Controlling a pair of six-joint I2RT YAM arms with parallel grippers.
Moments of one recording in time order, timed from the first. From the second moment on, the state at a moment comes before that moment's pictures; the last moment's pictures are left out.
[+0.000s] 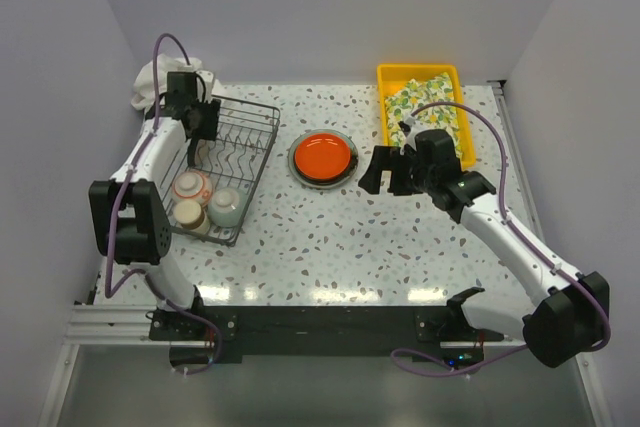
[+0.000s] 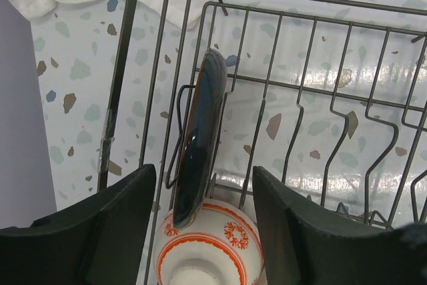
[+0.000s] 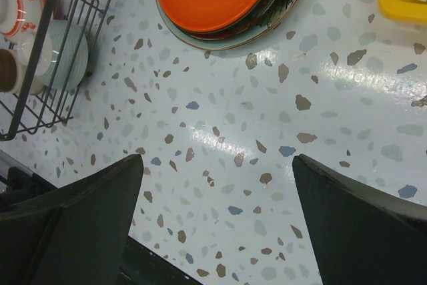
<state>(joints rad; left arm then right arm) 0.00 1.74 1.44 -0.52 -0.13 0.15 0.44 1.17 0.96 -0.45 -0.18 0.45</state>
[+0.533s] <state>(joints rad) 0.08 1.86 1.55 -0.58 -0.03 0.16 0.44 1.18 0.96 -0.44 -0.17 0.45</state>
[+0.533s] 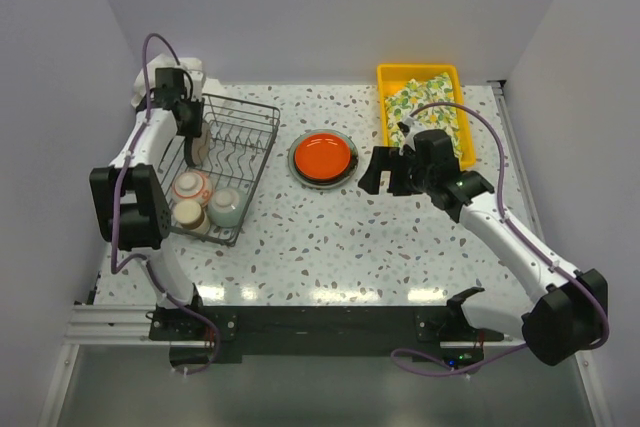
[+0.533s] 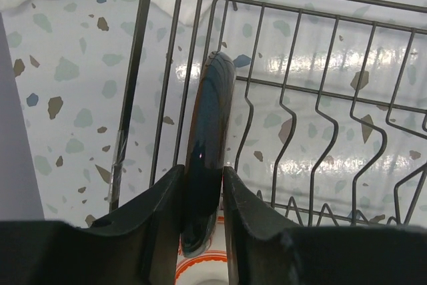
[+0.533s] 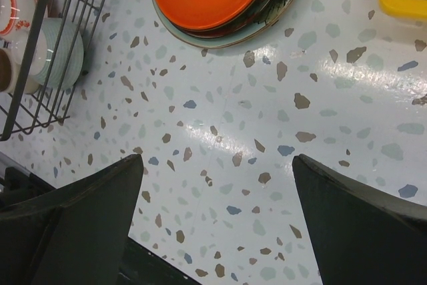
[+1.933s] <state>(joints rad) 0.12 1.74 1.68 -0.79 0.19 0.16 0.44 1.20 0.96 -0.44 -0.19 0.46</state>
